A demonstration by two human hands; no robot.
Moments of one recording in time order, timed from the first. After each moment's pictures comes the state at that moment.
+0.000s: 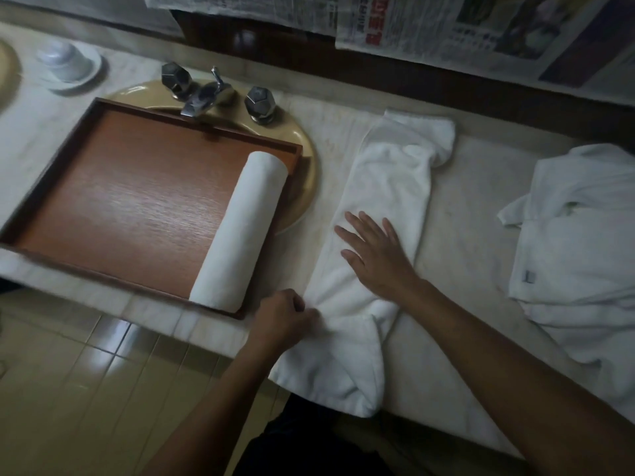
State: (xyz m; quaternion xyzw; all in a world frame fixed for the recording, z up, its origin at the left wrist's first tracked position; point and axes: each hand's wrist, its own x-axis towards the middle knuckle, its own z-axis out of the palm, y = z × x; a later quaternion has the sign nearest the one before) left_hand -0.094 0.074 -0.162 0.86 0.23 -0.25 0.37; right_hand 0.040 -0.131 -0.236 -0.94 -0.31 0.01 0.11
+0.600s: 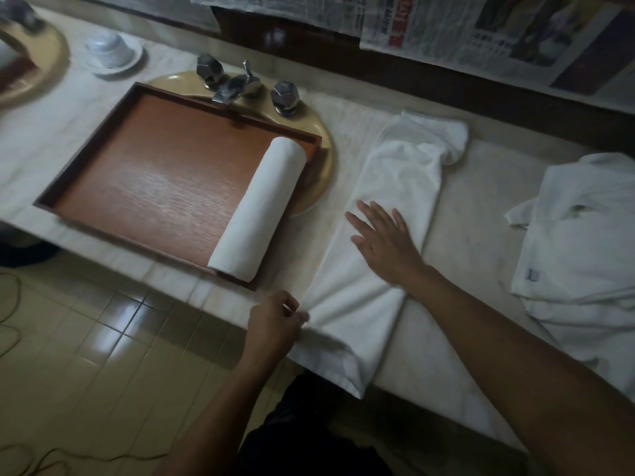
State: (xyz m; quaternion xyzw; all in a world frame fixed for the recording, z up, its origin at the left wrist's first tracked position) left_hand -0.159 0.069 -0.158 0.84 0.30 -0.13 0.44; right_hand 0.042 -0.133 -0.231 -0.95 -0.31 0.03 0.08
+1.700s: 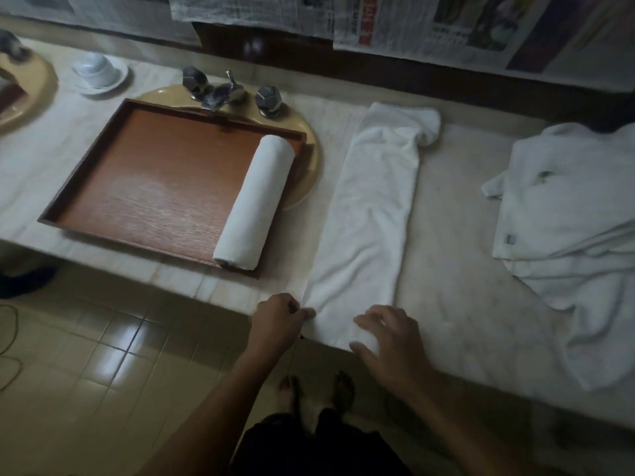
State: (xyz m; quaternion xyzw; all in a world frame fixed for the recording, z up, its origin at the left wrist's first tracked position) left_hand -0.186 0.074 -0.168 0.88 0.24 -0.18 0.37; right_hand -0.196 -0.167 -0.201 -0.95 -0.19 0.02 0.26
